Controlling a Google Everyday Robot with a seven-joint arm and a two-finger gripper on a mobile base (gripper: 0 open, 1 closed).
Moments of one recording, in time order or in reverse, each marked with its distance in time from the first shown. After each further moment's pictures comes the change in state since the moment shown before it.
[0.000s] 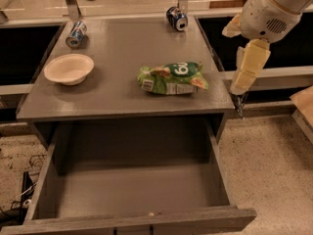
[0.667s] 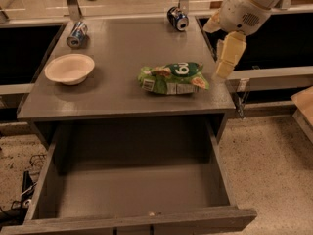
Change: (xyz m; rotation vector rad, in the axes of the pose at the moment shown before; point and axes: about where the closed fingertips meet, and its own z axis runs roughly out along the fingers) arm -0.031 -0.038 0.028 -0.037 -0.055 -0.058
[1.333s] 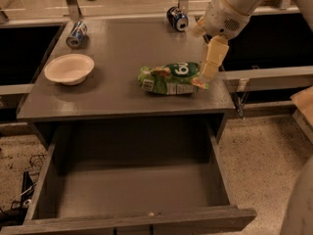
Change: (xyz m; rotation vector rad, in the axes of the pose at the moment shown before) arm -0.018 -0.021 0.037 -0.047 -0.043 -0.031
